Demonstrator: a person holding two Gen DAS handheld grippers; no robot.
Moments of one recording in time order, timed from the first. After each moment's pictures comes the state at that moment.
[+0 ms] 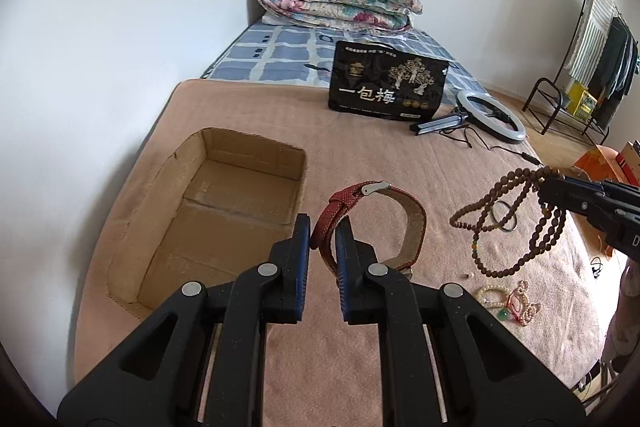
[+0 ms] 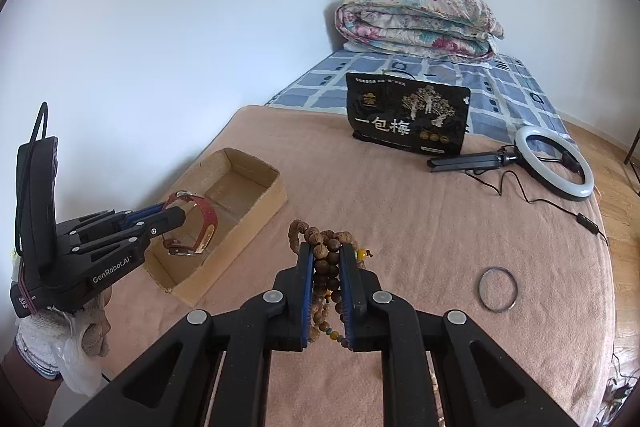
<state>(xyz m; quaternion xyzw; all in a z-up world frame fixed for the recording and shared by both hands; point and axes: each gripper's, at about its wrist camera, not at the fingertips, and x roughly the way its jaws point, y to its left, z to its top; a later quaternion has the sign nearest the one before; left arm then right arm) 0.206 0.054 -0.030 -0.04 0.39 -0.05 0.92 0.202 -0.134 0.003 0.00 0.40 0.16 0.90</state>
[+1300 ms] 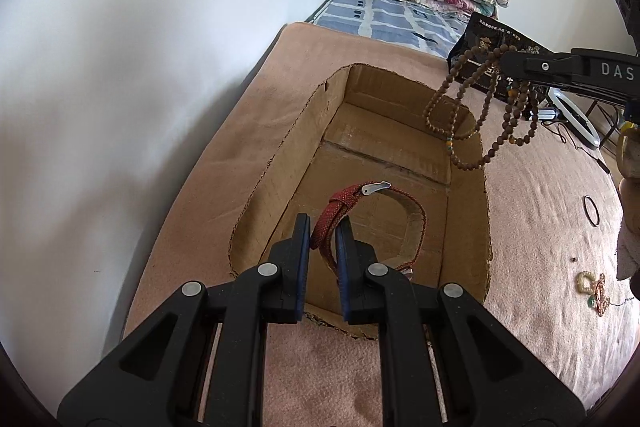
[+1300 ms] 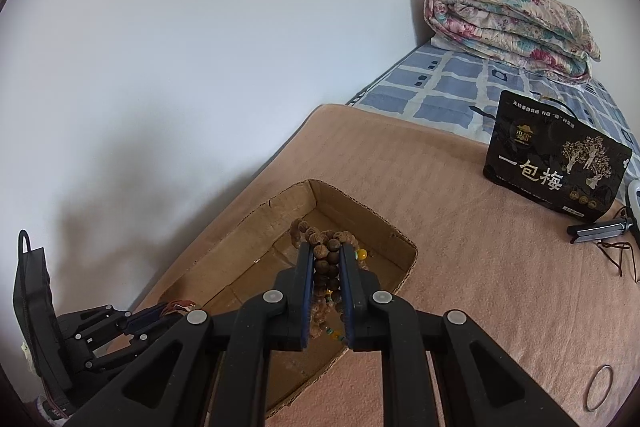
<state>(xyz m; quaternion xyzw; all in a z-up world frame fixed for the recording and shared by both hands) 0.208 0.183 -0.107 -0.06 0.43 0.05 0.90 0.320 0.035 -0.044 -0.01 0.41 0.25 0.88</state>
